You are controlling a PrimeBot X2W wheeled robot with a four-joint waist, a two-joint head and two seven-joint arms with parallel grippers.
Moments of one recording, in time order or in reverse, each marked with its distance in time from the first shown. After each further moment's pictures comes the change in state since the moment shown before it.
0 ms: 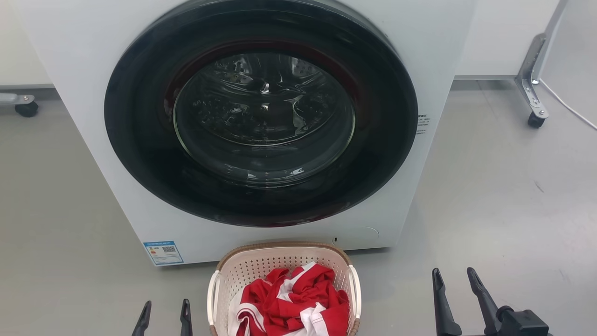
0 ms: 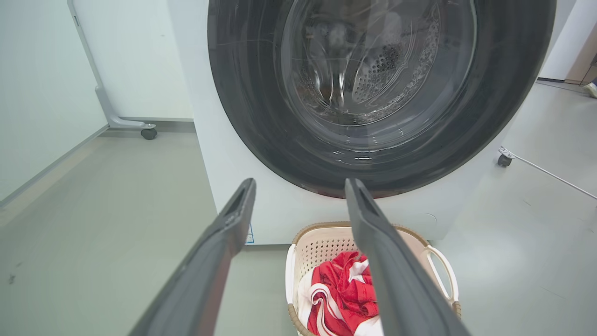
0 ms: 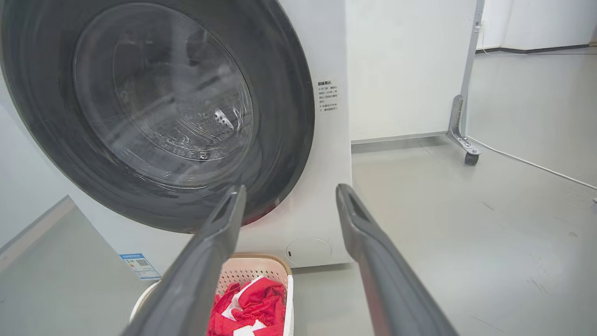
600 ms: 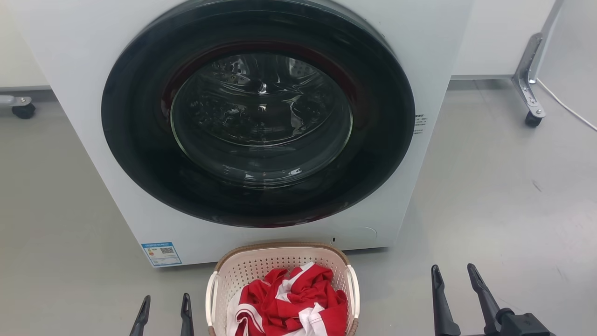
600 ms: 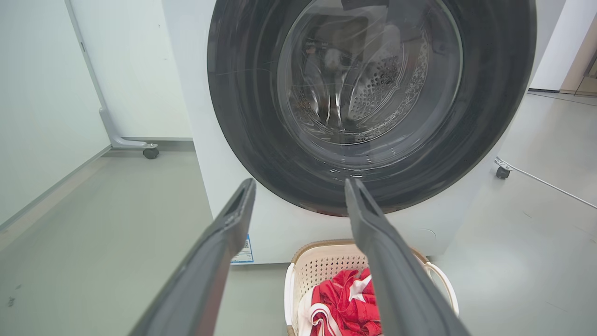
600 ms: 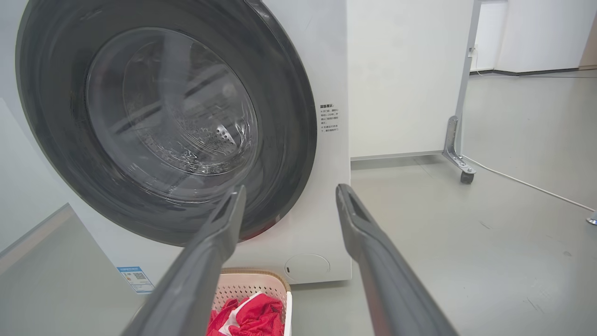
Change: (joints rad) left arm 0.024 -0.027 0.030 -0.078 0.060 0.000 0.000; right arm 0.036 0.035 -0.034 -0.087 -0.084 0.000 0.000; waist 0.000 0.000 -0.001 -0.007
